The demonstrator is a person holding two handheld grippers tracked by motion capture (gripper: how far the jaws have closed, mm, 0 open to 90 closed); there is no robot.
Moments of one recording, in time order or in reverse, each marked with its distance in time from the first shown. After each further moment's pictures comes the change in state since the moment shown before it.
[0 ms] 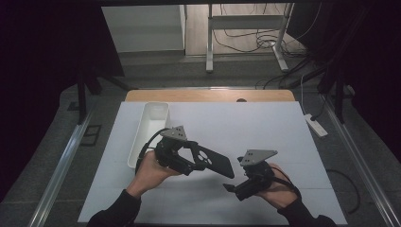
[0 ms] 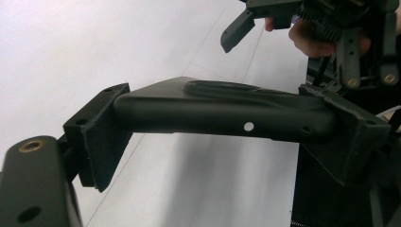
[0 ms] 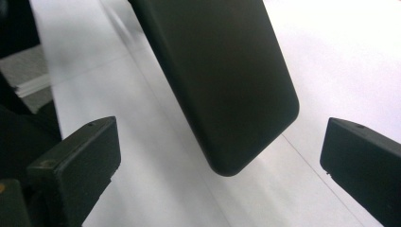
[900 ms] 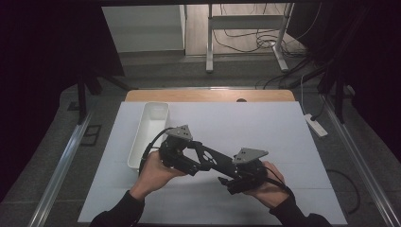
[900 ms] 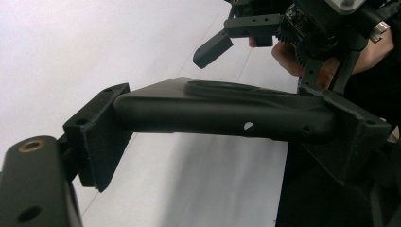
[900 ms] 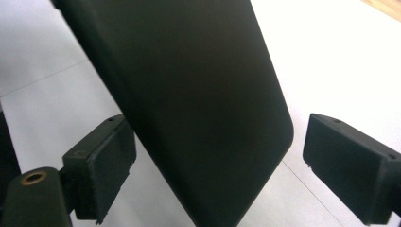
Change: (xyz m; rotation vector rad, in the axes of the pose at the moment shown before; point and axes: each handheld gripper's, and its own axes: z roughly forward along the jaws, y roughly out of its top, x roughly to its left) left arm -0.013 0.013 0.003 0.006 -0.005 -0.027; right arm 0.007 0.010 0.014 0.031 -0.127 0.014
